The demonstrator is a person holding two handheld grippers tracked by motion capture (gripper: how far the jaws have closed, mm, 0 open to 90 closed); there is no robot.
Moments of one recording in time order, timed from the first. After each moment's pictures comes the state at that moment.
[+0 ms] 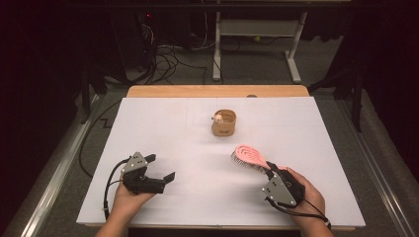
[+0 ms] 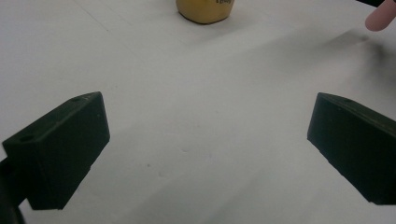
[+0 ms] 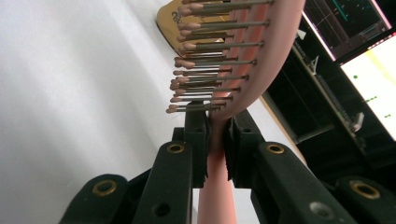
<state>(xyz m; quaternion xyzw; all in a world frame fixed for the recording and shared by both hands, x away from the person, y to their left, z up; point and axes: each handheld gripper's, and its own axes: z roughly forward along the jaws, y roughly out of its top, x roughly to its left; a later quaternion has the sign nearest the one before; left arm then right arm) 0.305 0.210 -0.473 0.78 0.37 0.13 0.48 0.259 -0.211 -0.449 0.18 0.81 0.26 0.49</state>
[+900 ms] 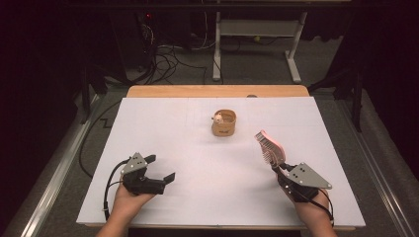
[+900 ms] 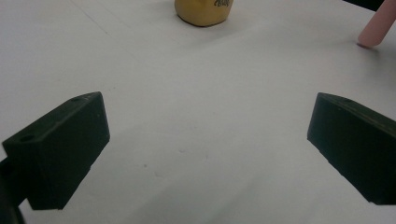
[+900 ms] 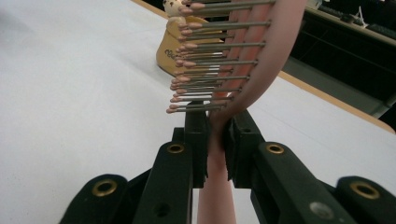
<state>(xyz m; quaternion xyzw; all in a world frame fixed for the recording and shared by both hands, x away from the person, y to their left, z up) 0.302 0.210 -0.473 0.78 0.37 0.13 0.49 0.271 -0.248 -0.438 0.32 0.76 0.43 0.36</state>
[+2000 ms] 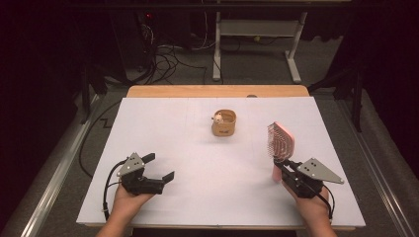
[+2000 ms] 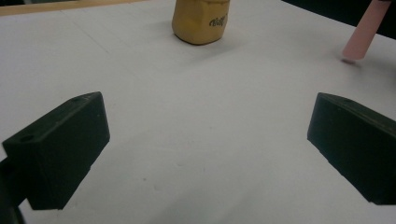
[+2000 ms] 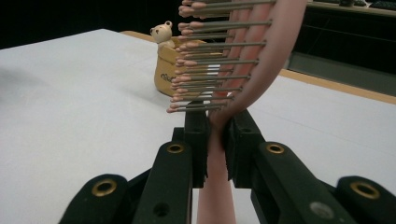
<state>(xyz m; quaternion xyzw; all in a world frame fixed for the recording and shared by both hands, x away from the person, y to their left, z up) 0.300 0.212 -0.471 0.76 0.36 0.14 0.52 0.280 -0.260 -0.439 0.38 0.71 0.50 0.31</state>
